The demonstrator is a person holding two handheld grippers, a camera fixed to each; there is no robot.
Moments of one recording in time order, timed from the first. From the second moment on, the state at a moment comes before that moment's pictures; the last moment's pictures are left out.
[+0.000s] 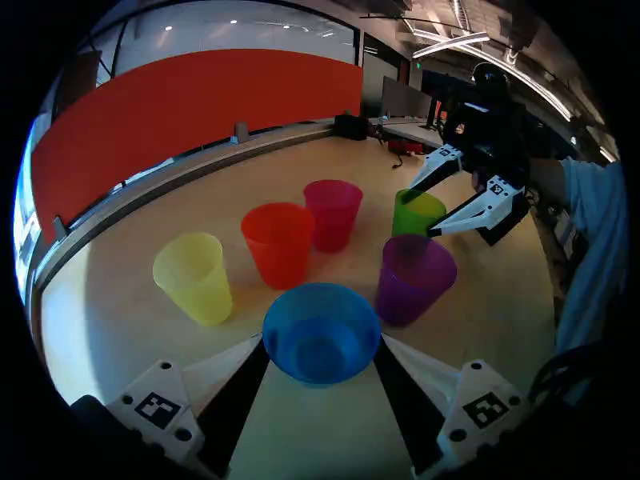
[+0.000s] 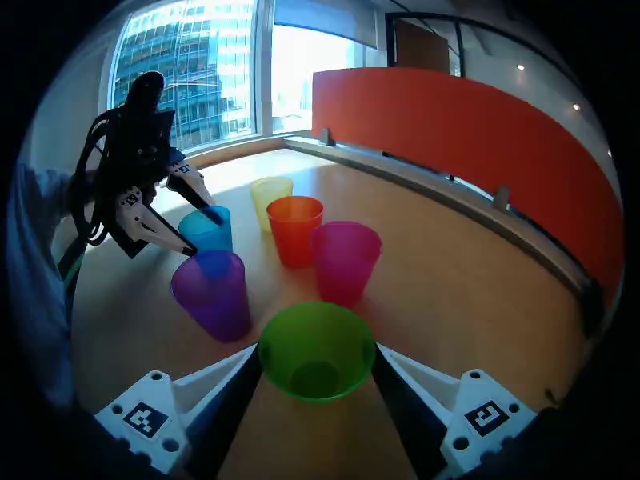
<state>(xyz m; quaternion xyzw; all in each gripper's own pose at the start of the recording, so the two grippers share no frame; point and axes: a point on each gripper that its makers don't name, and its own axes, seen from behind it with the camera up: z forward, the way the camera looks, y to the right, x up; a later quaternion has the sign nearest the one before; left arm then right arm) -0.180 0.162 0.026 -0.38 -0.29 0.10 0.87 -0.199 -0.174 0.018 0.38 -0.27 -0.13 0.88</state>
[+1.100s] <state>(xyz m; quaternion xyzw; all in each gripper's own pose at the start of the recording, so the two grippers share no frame) -0.106 0.151 0.036 -0.36 -0.21 0.07 0.91 -0.146 -0.178 0.015 0.38 -0.22 -0.12 0.89</state>
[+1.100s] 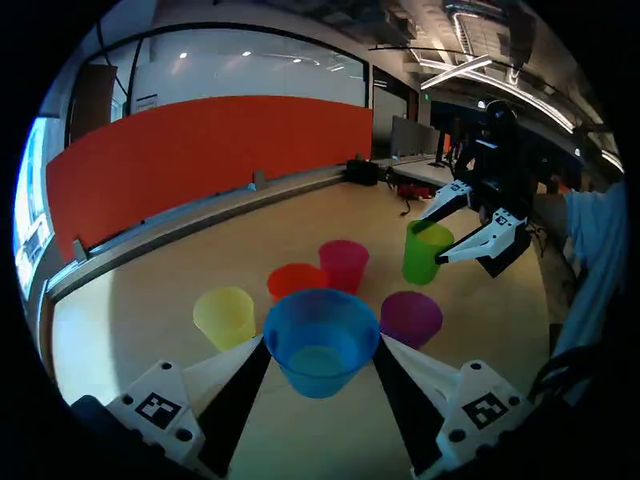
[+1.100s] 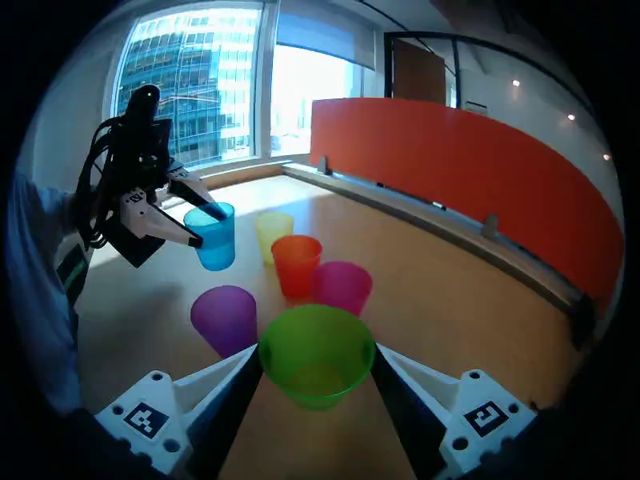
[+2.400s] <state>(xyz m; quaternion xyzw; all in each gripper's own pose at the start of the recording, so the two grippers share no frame) 0.009 0.142 0.034 -0.34 -0.09 0.06 0.94 -0.011 -0.202 0.016 0.38 -0.06 -0.08 0.92</state>
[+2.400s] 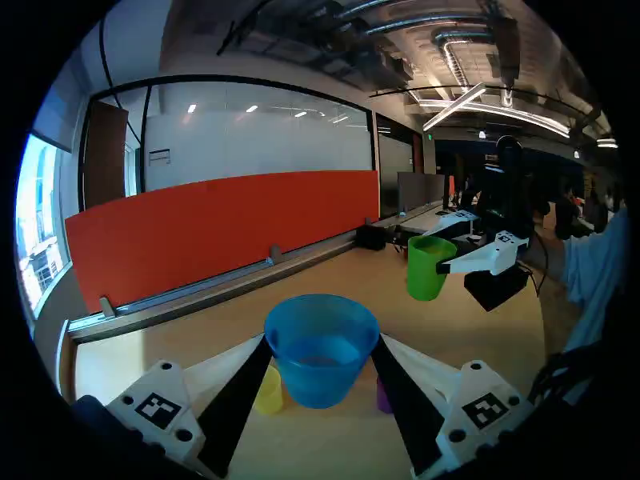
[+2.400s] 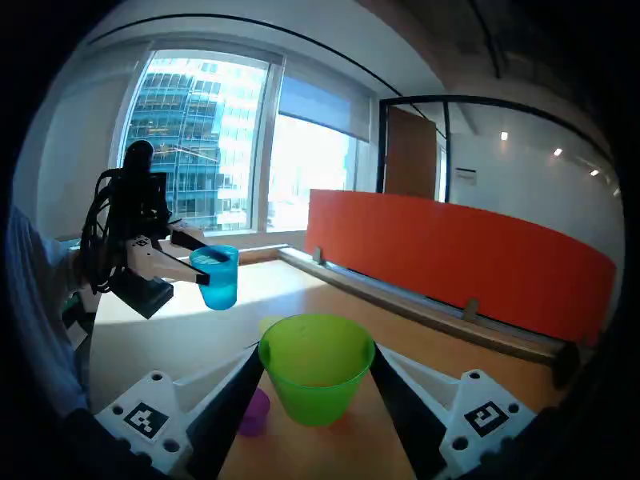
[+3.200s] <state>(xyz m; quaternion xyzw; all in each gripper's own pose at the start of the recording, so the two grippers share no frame) 0.035 0.143 0.030 -0.34 -0.06 0.05 0.94 0.023 -0.217 0.017 0.39 -0.03 -0.06 0.92</state>
